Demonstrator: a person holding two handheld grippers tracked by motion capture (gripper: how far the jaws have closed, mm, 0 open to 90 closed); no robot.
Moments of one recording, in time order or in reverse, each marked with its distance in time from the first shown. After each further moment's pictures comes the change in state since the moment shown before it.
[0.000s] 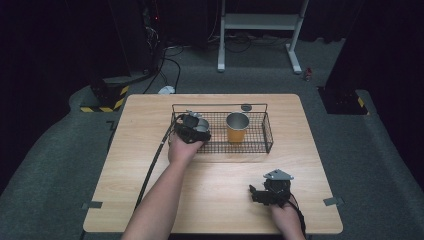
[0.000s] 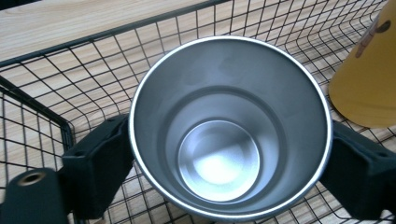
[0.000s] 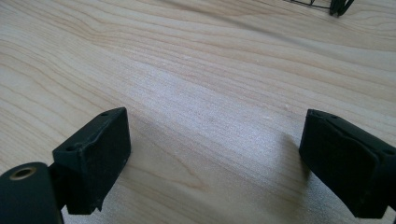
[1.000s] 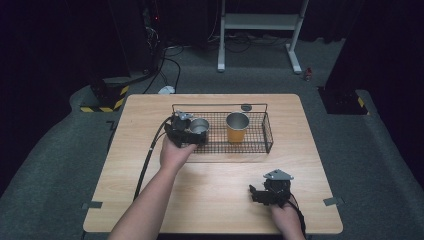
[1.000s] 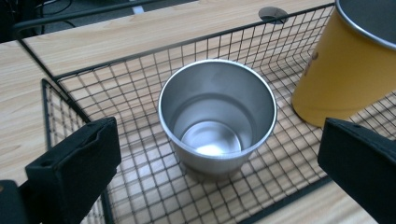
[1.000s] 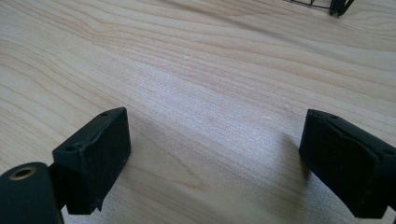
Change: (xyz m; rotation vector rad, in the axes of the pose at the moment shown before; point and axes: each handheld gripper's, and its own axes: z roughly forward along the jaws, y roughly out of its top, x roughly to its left) left arm 0.009 -0.013 -0.055 -0.118 -0.047 -0.011; right arm 0.000 0.000 0.000 0.000 0.000 0.000
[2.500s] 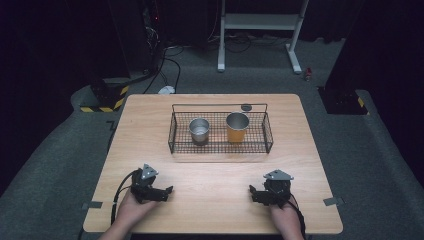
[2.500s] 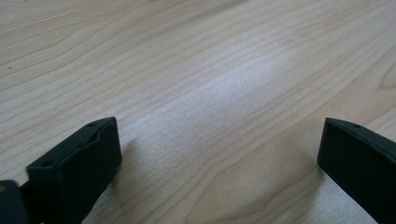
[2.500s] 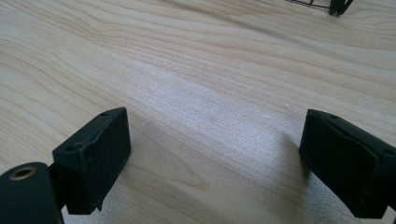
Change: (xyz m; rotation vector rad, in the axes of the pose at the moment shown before) left arm 0.044 -0.176 -0.064 0.118 -0.093 0.116; right arm 0.000 0.000 0.000 0.000 -0.001 -0.001
